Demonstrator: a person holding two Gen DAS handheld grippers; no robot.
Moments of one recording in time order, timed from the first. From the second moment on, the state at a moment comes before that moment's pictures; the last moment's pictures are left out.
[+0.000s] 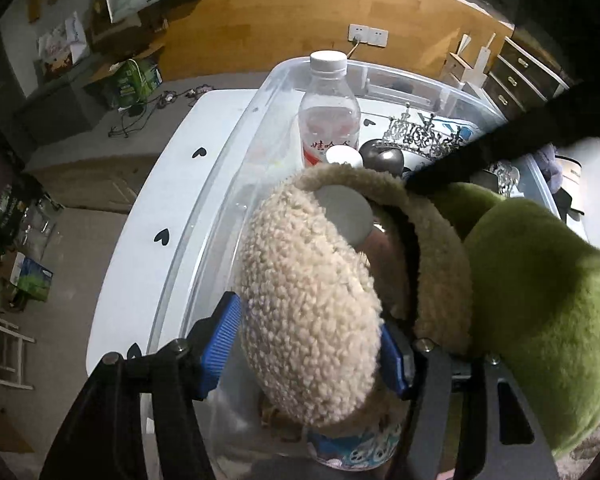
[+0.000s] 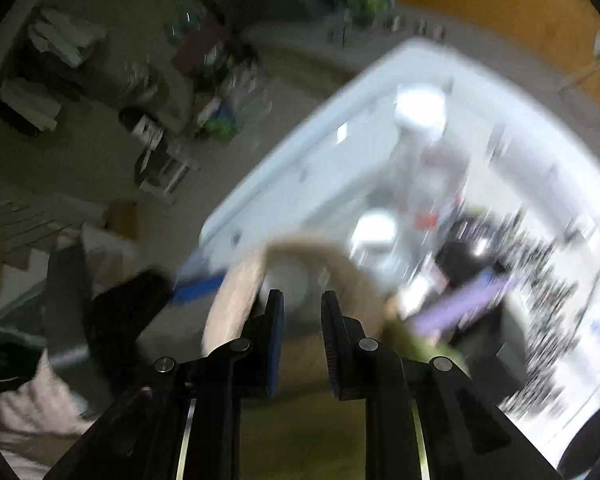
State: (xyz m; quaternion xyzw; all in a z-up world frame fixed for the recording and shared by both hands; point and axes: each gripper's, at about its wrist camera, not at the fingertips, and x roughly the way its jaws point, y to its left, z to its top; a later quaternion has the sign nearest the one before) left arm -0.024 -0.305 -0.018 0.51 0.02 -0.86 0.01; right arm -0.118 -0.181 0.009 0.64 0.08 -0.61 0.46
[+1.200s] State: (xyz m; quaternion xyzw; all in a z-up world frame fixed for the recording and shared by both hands) left arm -0.004 -0.328 -0.010 0.49 0.15 -0.86 -0.06; right arm -0.113 -0.183 -0.021 0.65 0.16 -0.61 0.43
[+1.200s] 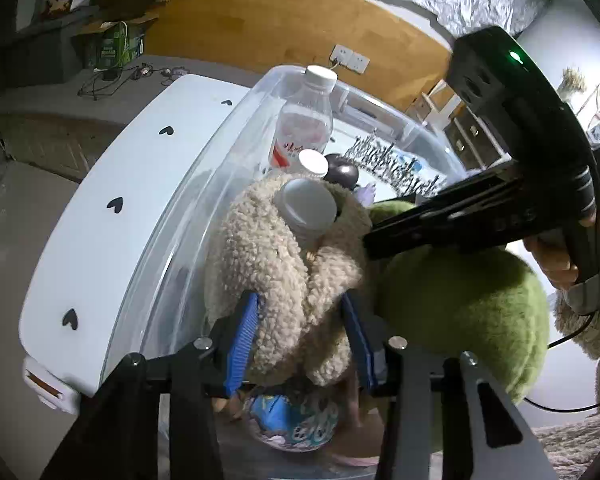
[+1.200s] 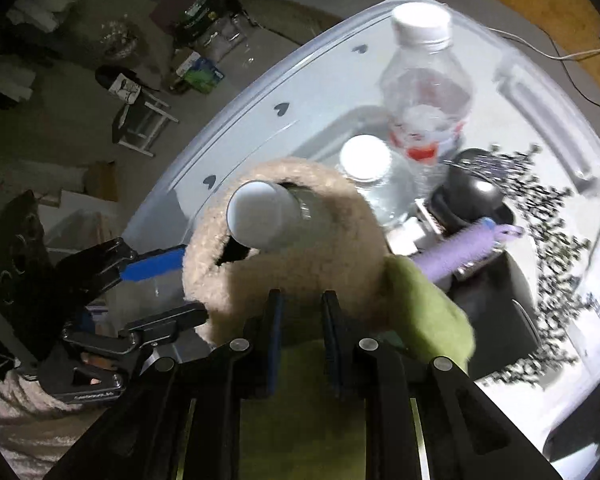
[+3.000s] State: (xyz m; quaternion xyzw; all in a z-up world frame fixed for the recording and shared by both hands) left arm 0.044 -0.212 0.057 0.31 0.10 -0.94 0.07; right arm -0.008 0.022 0.054 0.30 -0.10 -0.90 0.29
